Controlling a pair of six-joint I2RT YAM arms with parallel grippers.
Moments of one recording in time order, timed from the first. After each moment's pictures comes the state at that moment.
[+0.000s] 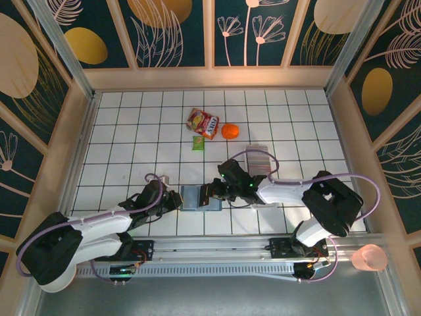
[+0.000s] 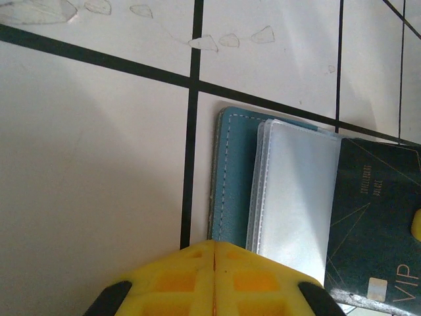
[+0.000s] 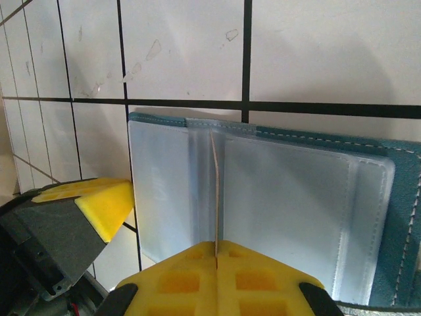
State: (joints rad) left arm -0.72 1.10 0.17 0.14 0.10 -1.00; right arm 0.93 1.52 0.64 0.07 -0.26 1.05
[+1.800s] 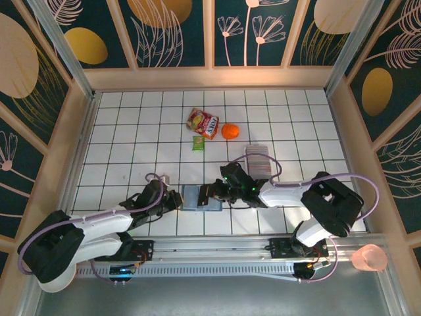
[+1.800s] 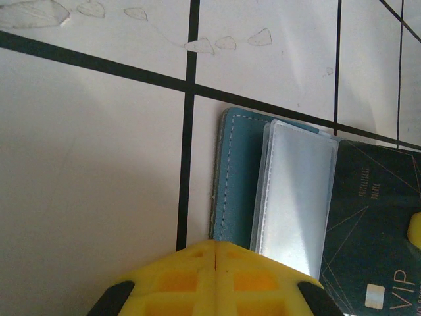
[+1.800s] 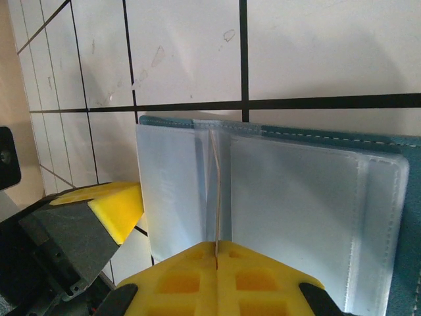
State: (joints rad) left arm -0.72 1.12 0.17 0.16 0.10 -1.00; right arm 0.93 1.52 0.57 0.20 -0.26 1.12
